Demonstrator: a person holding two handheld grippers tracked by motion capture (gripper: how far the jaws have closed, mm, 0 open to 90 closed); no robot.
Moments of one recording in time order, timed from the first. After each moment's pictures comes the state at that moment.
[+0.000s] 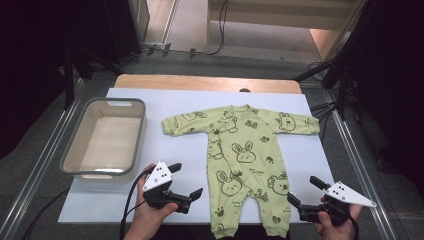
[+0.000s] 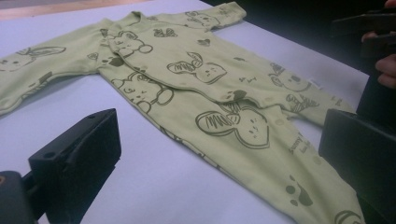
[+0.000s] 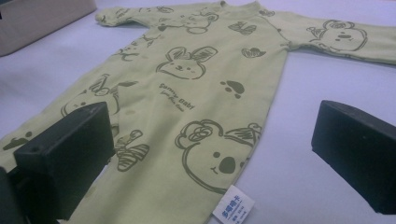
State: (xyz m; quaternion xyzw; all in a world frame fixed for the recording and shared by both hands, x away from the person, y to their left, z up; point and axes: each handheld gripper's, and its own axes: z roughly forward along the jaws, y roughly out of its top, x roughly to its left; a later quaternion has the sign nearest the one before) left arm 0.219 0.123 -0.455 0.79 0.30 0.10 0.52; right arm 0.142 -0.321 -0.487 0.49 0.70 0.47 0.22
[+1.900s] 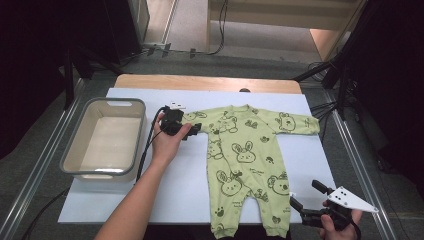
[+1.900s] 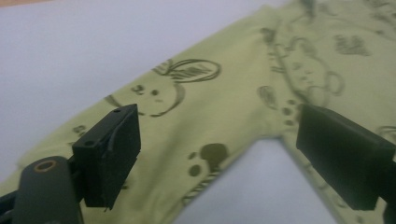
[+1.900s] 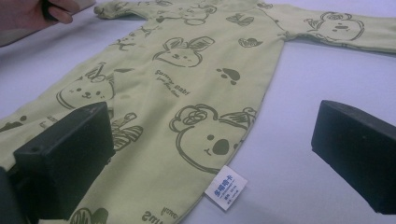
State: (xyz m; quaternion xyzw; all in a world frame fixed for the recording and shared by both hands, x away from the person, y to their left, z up) left arm 0.424 0.094 -0.484 0.79 0.46 0.13 0.39; right arm 0.133 -0.329 -0.500 0.49 0.70 0.47 0.22
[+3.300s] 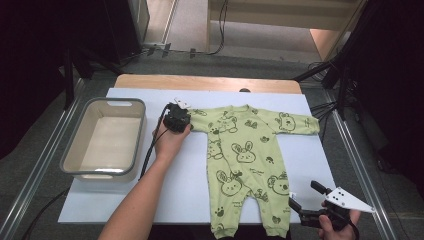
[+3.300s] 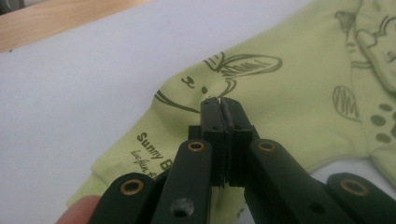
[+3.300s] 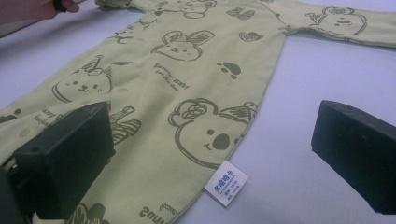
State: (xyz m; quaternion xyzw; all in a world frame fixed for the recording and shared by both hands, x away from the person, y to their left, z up) left arm 0.434 0.079 -0.485 0.80 0.45 0.23 0.33; right arm 0.134 -0.327 -0.504 0.49 0.70 0.47 0.22
